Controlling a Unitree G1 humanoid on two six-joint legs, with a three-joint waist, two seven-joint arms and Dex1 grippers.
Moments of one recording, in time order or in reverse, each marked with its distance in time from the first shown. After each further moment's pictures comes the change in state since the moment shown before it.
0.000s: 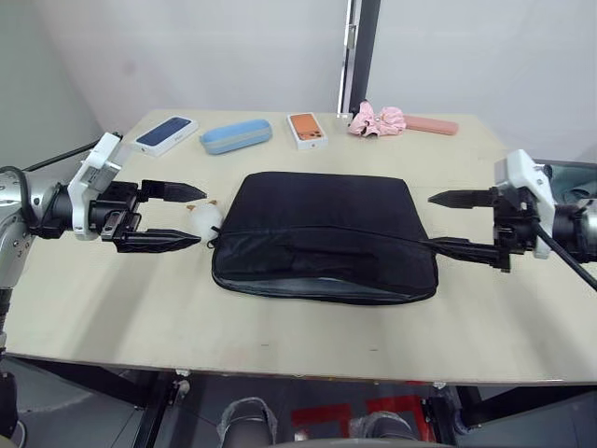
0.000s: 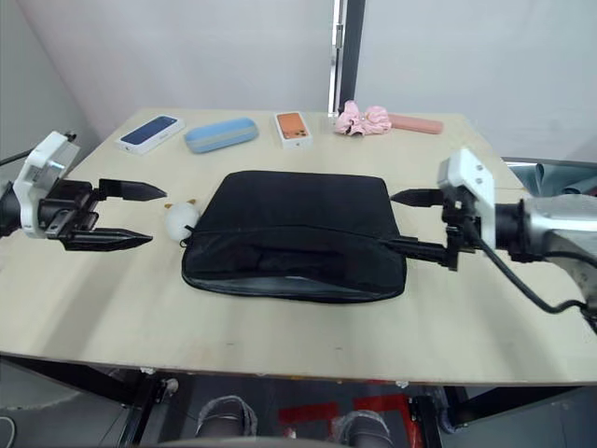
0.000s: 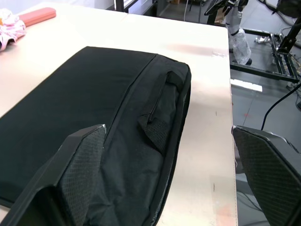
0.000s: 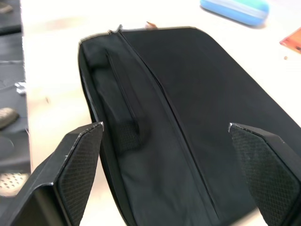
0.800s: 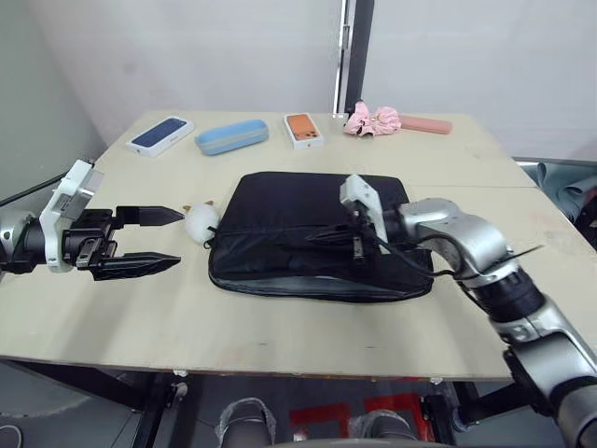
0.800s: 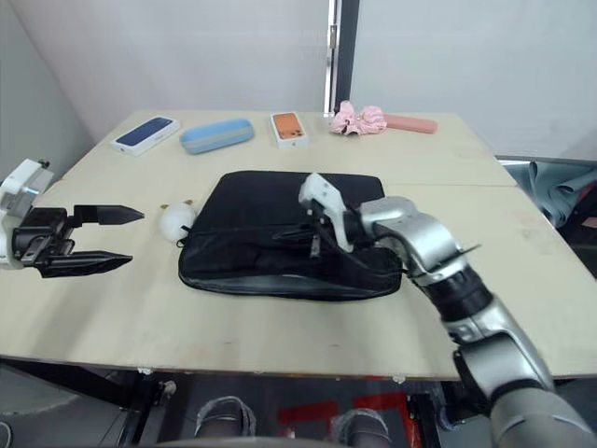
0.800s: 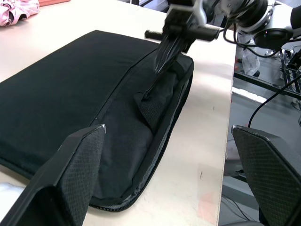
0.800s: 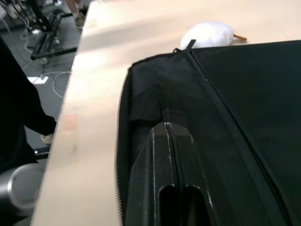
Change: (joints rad) left arm 0.224 0.013 0.167 -0.057 -0.042 0.016 0.032; right arm -0.380 0.516 0.617 0.390 -0.340 -0.105 -0.023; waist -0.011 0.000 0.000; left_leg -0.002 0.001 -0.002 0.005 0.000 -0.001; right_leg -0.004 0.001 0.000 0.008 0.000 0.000
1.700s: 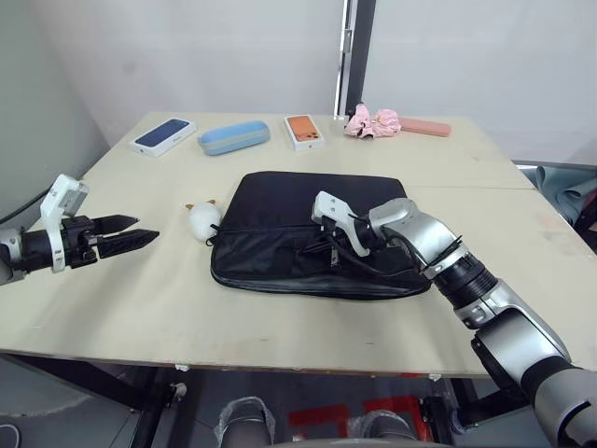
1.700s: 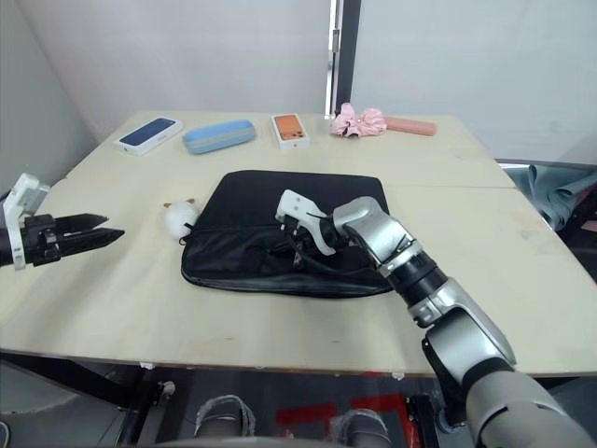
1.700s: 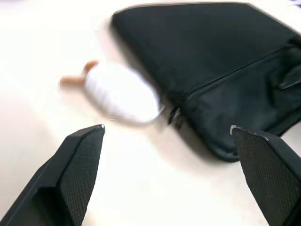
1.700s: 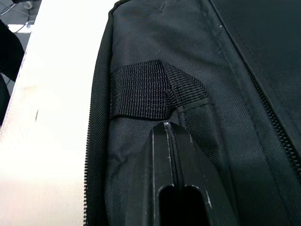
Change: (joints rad) left arm 0.030 -0.012 -0.002 0.259 0.124 0.148 0.360; right arm -0.081 0.073 0.112 0.208 -0.218 -0.054 0.066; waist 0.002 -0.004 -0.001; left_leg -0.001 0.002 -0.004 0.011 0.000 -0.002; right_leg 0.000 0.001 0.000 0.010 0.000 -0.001
